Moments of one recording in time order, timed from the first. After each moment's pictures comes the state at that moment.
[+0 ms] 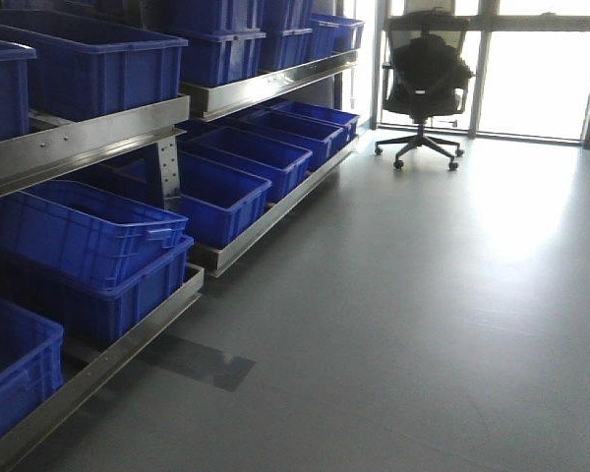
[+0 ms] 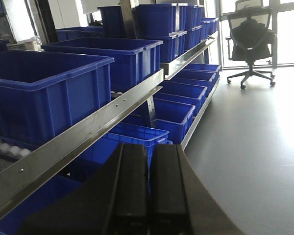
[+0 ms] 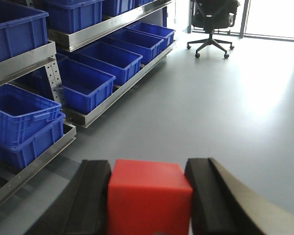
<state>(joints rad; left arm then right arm) -0.02 -0.01 0.01 -0.01 0.03 0.14 0.06 0.47 -0.52 -0.03 0.26 0.11</state>
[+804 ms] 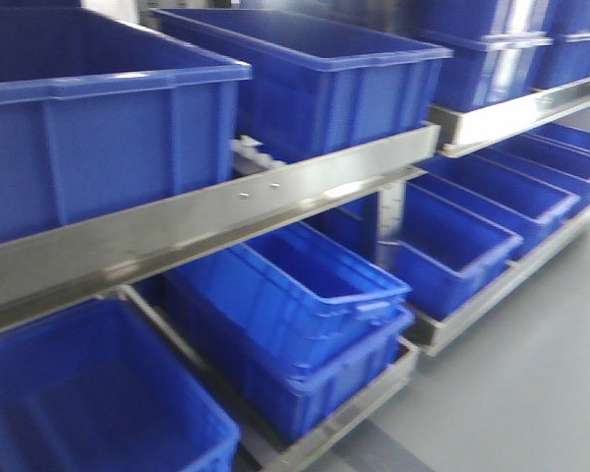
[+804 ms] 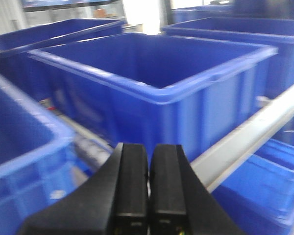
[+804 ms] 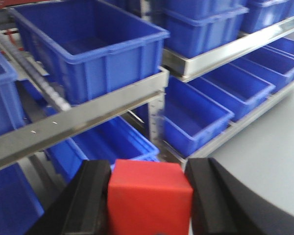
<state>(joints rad) -0.02 -0.01 0.01 -0.01 0.03 0.14 0.06 0.47 -0.52 -0.03 0.26 0.11</state>
